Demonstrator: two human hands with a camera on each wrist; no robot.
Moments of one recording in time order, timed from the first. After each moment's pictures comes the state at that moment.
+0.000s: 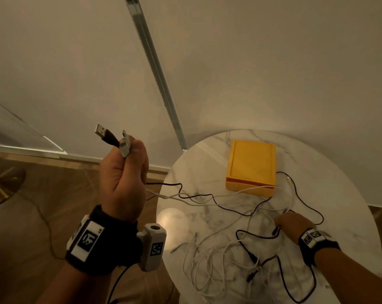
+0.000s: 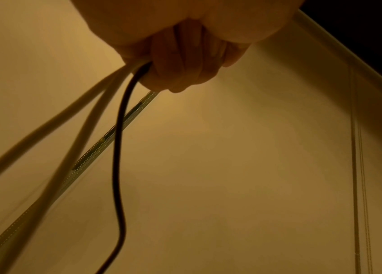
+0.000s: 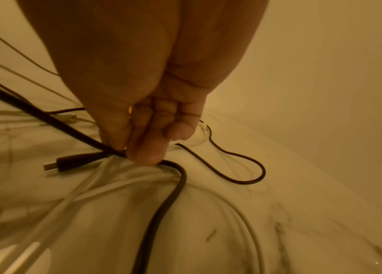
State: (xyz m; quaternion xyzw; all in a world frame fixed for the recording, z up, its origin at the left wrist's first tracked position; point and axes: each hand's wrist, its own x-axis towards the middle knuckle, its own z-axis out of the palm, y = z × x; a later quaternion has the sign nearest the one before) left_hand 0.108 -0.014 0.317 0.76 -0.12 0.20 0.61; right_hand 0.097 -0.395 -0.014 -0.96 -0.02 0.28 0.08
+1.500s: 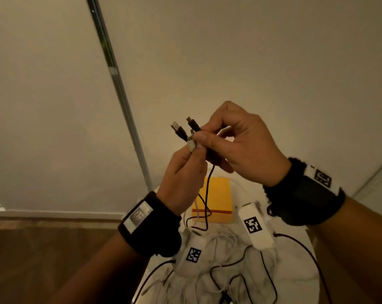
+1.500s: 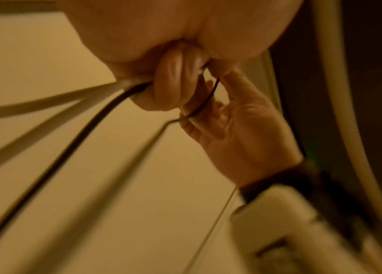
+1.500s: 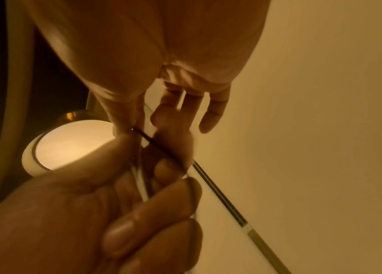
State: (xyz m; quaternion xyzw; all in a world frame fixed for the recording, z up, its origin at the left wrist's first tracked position) left_hand 0.067 -0.125 0.392 0.63 -0.30 -0.01 0.72; right_hand 0.056 -0.273 0.438 -0.81 -0.21 -0.24 0.49
